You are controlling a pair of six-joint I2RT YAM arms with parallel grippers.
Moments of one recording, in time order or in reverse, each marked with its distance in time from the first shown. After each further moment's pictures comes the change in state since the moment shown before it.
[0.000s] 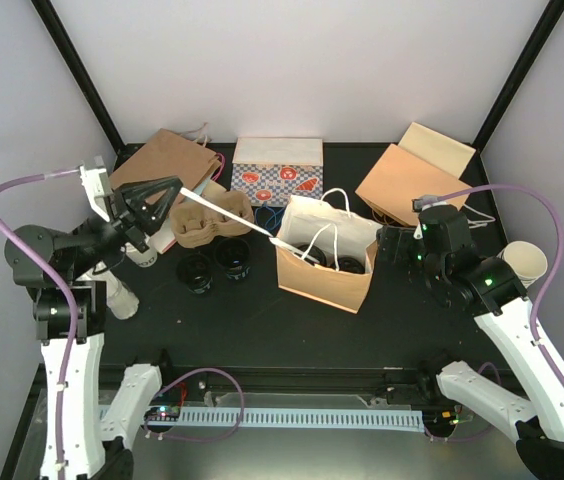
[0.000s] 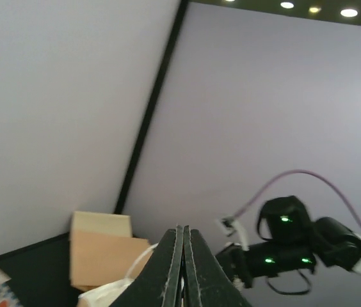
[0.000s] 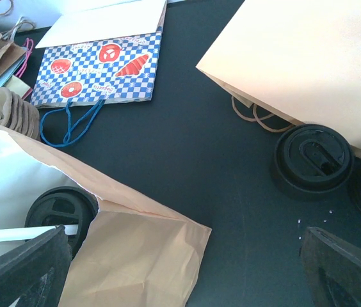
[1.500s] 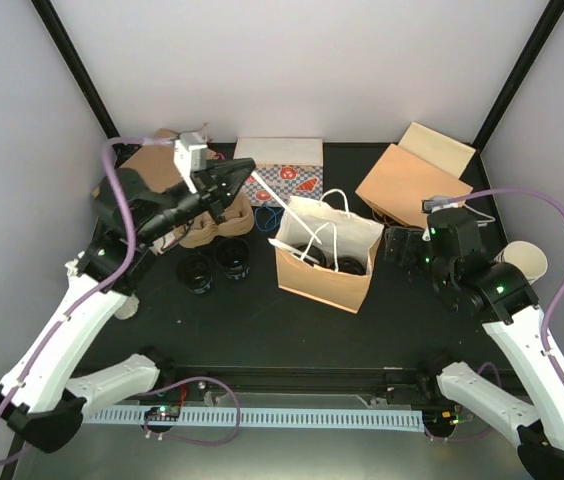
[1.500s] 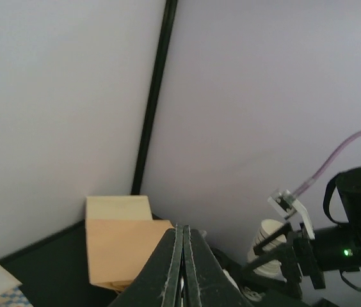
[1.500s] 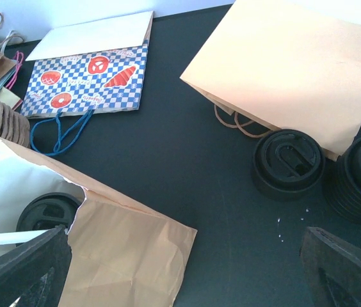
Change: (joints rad) left arm -0.623 0.298 0.087 -0.063 -0.497 0.411; right arm 0.000 -0.034 0.036 -0.055 0.052 0.000
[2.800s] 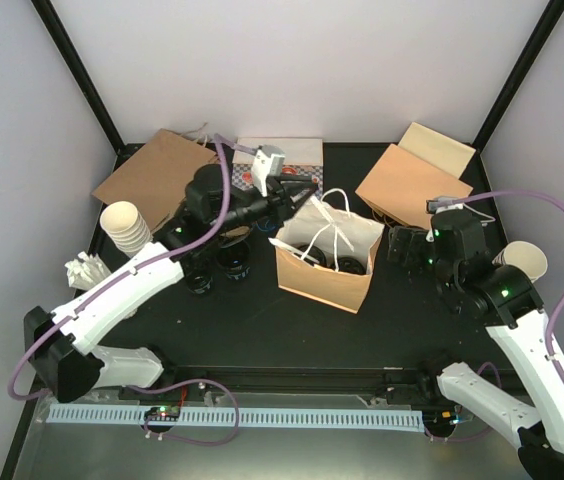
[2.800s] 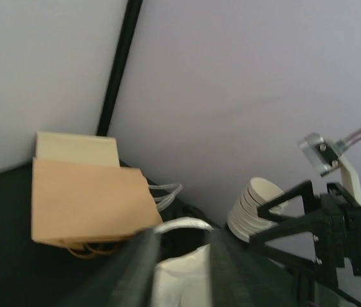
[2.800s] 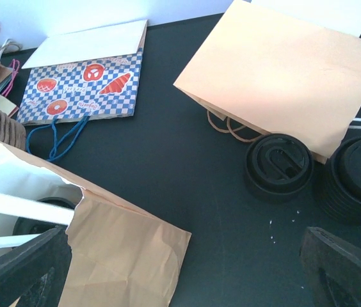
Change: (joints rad) left arm -0.163 0.240 -0.059 0.158 -0.089 -0.061; right arm 0.000 -0.016 0.009 -0.015 0.024 0.000
